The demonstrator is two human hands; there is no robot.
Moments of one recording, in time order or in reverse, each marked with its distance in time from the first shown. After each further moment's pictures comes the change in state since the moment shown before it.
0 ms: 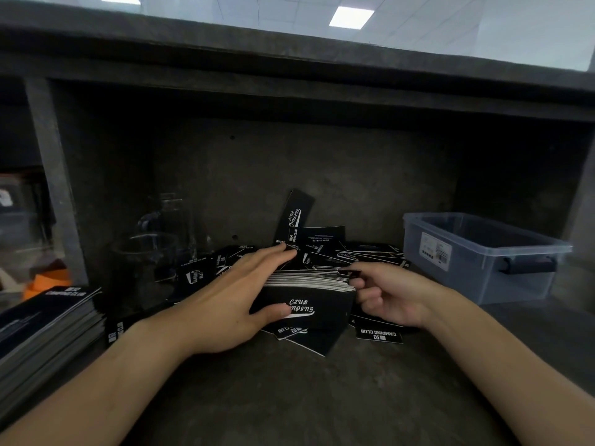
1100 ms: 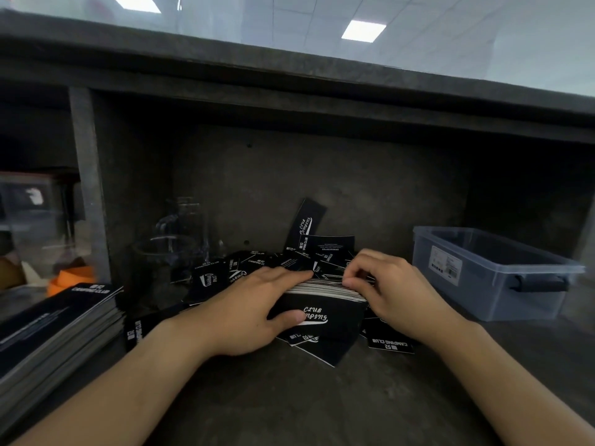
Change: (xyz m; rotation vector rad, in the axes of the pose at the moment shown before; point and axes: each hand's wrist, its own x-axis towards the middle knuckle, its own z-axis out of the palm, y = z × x) left_hand 0.005 -0.003 0.005 0.052 0.015 0.021; right_hand -0.021 0.001 0.009 -1.484 0.290 -1.011
